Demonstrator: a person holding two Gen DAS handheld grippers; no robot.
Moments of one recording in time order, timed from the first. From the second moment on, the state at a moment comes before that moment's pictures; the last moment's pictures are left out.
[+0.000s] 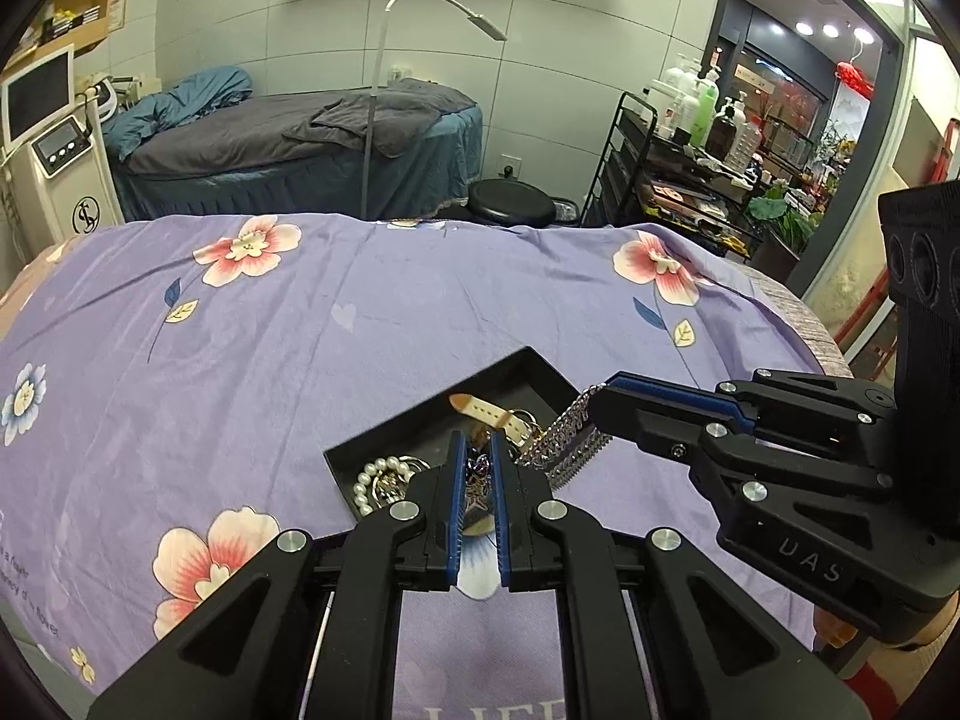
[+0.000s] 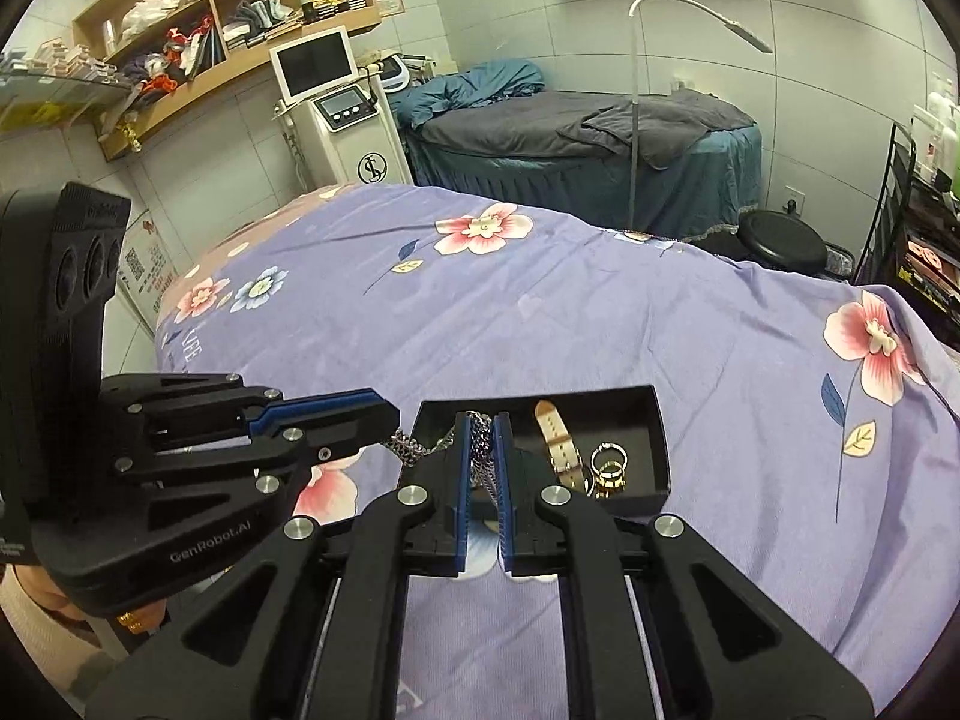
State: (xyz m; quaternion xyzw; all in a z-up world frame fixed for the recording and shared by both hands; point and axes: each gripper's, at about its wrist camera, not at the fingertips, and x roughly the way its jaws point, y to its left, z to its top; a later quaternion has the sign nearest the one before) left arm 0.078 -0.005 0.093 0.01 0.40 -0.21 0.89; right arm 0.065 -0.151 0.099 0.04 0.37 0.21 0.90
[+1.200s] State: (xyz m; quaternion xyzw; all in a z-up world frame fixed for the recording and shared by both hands) left arm 0.130 -0.019 0.016 0.04 0.47 -0.17 0.87; right arm 0.124 -0.155 0.018 0.06 0.46 0.14 0.87
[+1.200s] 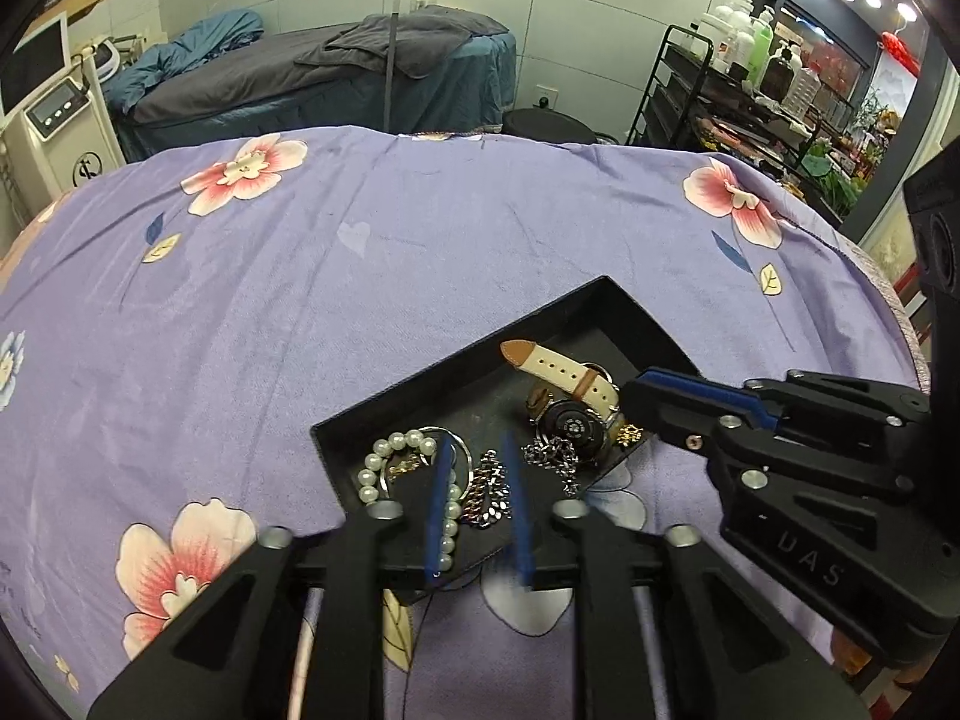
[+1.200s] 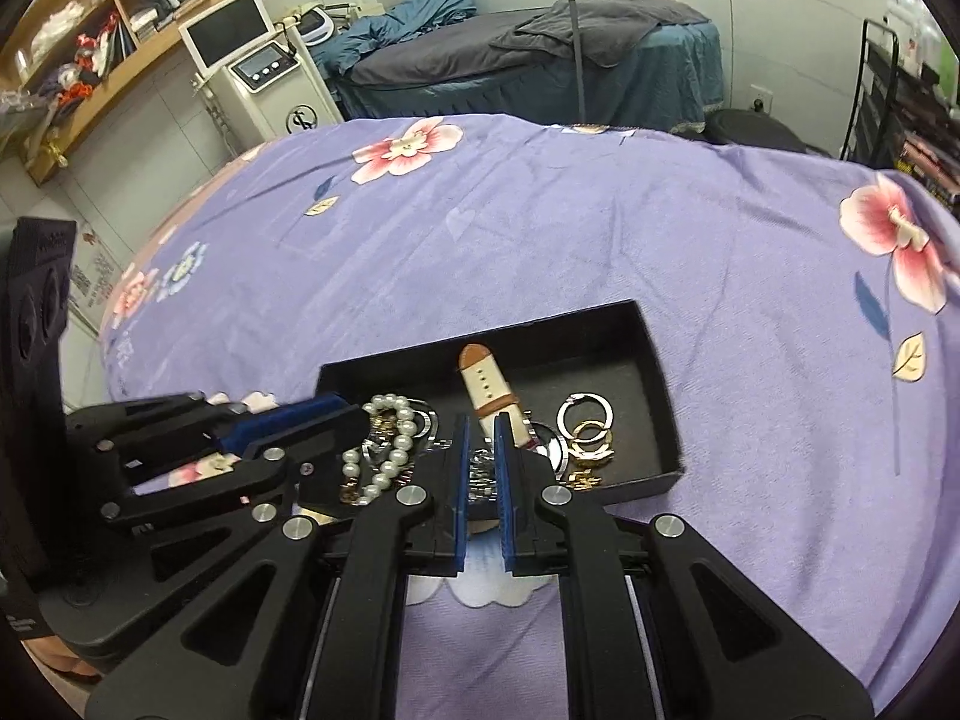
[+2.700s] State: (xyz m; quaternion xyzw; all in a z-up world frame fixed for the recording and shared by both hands) left arm 0.075 0.015 -0.001 0.11 0.51 -0.05 0.85; right arm 0.078 -0.156 0.007 -0.06 0.51 0.06 0.86
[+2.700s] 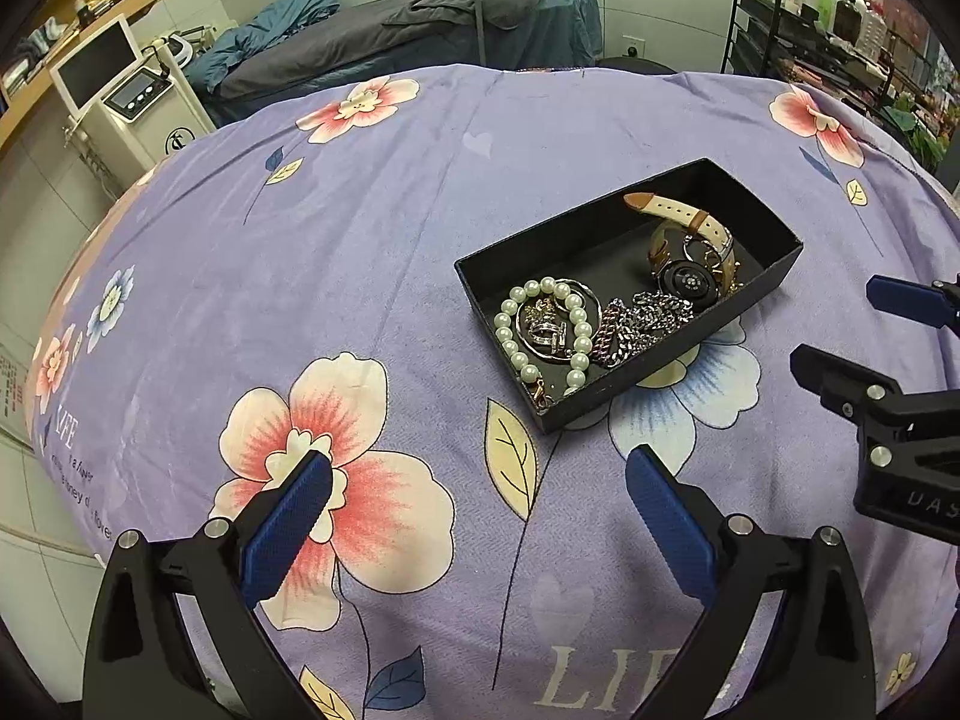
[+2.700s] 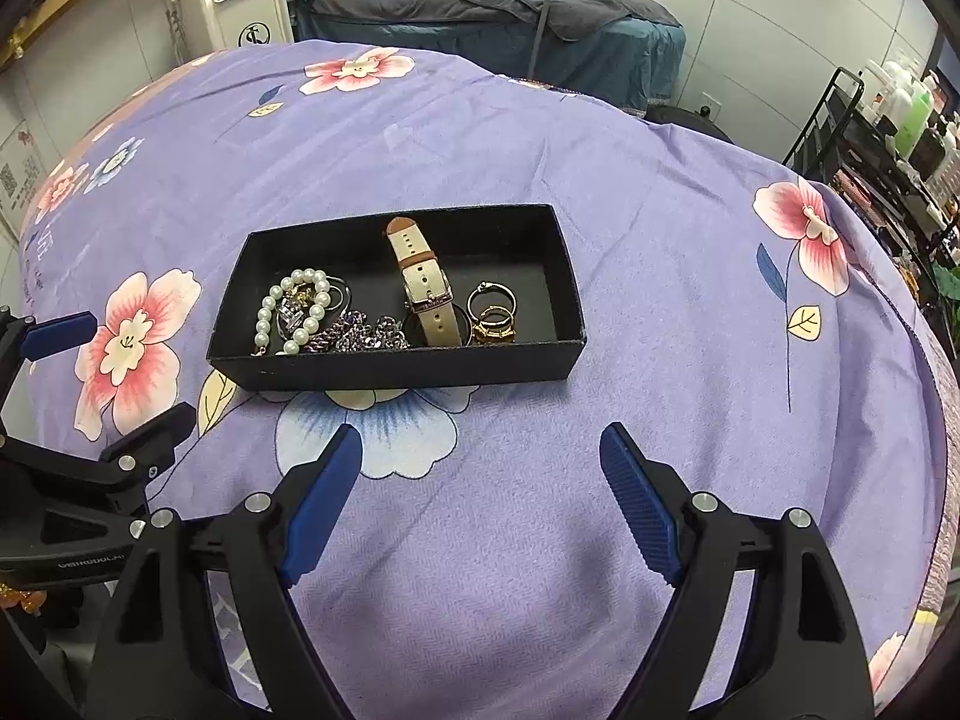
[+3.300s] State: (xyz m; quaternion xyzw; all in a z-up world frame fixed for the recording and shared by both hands) left arm 0.075 0.012 0.001 0.11 0.50 -0.05 0.86; right arm 0.078 -0.155 0.005 -0.06 0.51 0.06 0.86
